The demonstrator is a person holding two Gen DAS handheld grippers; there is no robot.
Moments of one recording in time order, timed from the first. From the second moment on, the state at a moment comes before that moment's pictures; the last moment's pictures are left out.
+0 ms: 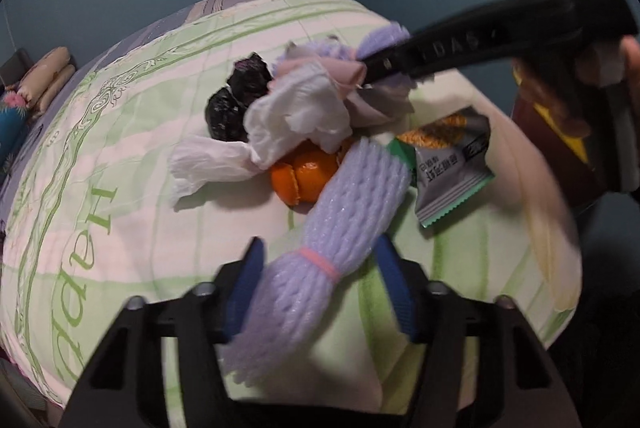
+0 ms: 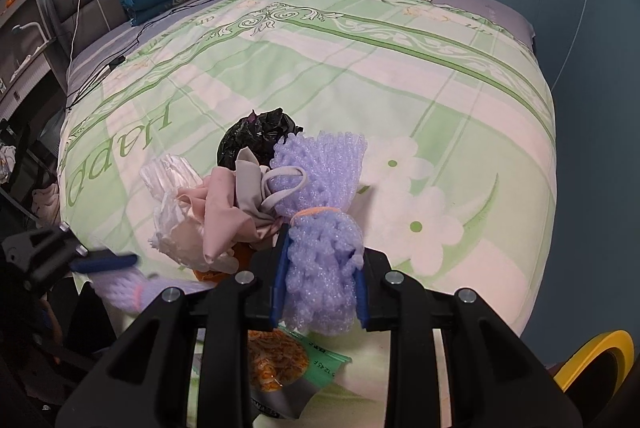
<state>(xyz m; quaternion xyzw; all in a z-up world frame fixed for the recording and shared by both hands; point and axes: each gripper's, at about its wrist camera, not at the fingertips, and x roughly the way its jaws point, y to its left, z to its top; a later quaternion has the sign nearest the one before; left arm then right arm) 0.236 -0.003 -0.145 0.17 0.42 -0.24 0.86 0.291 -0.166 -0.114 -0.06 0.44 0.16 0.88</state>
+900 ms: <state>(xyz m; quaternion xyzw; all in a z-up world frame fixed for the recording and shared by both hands) 0.163 0.115 -0.076 0.02 0.36 -0.20 0.91 0.224 -0.135 -0.094 -0.06 0.43 0.25 0.86</state>
